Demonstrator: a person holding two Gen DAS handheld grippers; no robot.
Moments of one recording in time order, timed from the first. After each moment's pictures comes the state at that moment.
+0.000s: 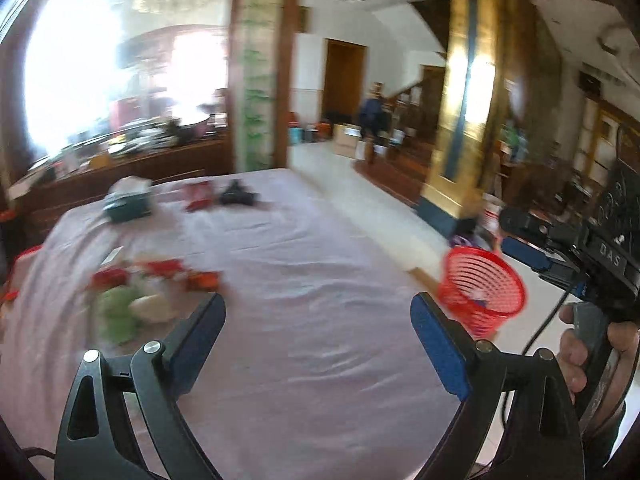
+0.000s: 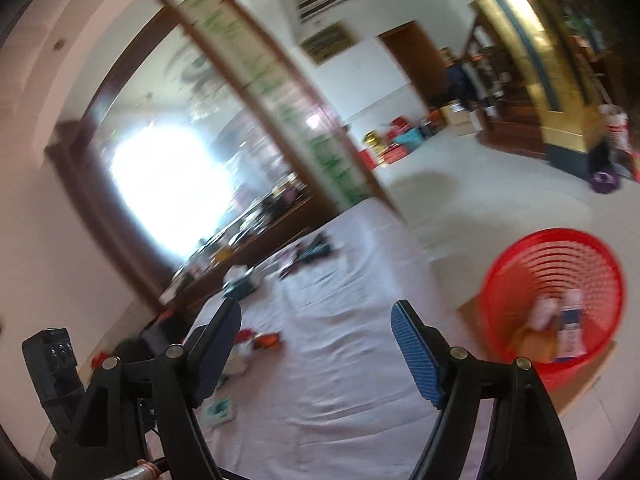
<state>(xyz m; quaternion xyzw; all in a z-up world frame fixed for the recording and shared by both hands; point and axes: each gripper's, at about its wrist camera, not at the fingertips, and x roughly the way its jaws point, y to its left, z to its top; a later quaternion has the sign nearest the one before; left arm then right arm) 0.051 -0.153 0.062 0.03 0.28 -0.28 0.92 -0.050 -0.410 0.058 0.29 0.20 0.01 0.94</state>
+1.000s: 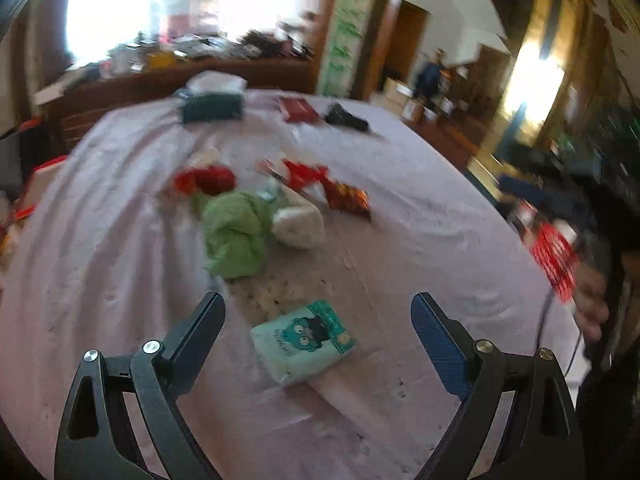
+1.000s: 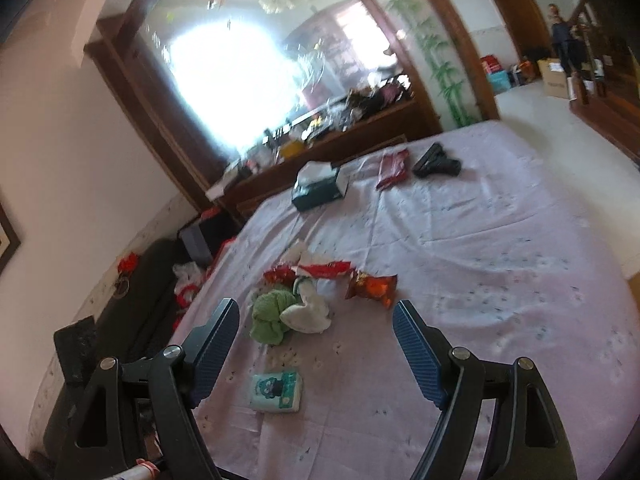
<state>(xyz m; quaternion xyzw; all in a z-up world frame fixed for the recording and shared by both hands) 0.171 -0.001 -0.042 0.00 0.41 -0.24 0.88 0.148 -0.256 -0.004 0.21 0.34 0.17 0.90</state>
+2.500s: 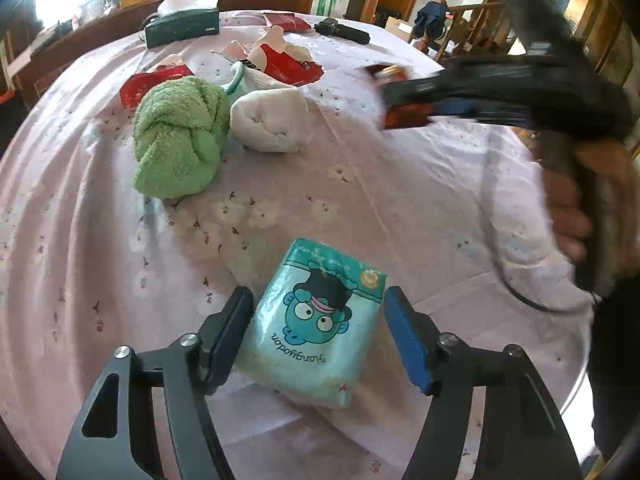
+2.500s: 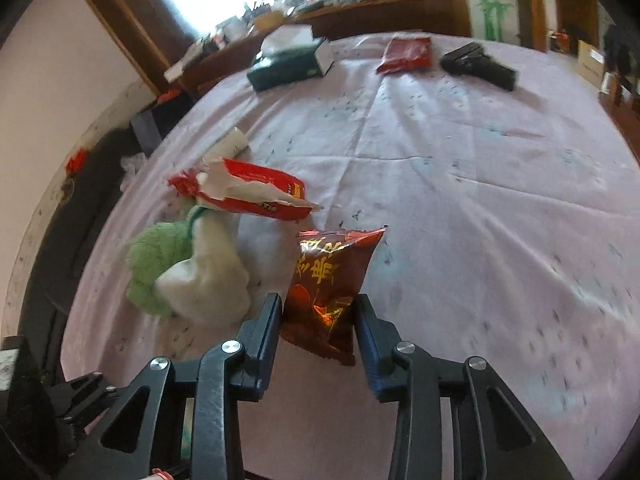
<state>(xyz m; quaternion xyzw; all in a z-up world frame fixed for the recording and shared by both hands) 0.178 -0.038 -0.115 0.04 0.50 -0.23 0.83 0.260 -0.222 -0.105 0.12 0.49 0.17 0.85</state>
